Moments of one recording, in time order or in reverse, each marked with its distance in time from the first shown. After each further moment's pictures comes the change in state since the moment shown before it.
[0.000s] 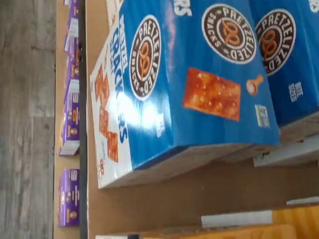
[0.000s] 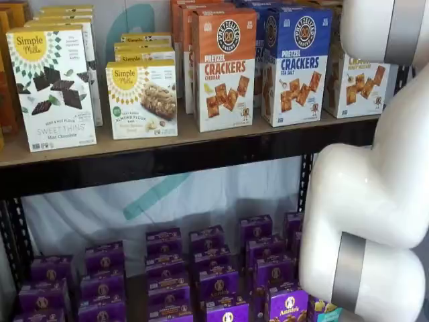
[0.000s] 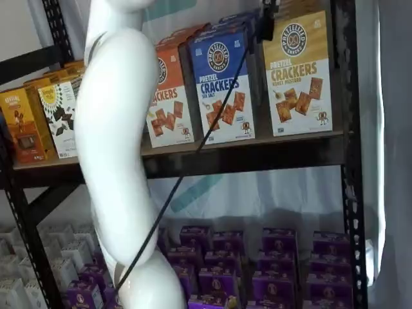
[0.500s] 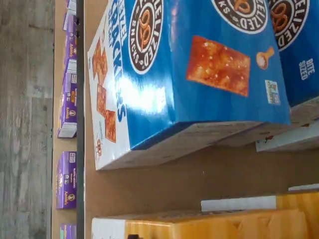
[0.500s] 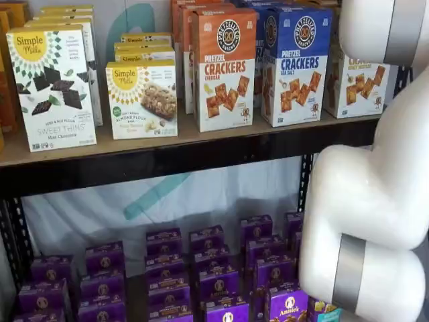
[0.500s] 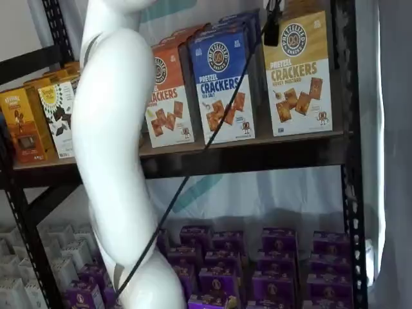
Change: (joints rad) arm 0.020 -0.018 0.053 -0.043 -0.059 -0.024
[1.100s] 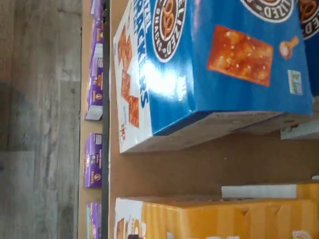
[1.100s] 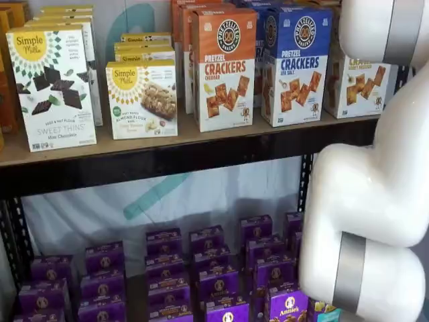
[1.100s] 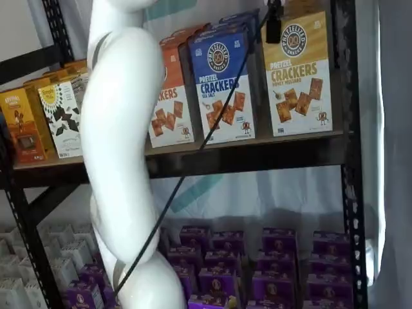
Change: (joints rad) arm 0.028 0.048 -0.105 -0.094 0.079 0.008
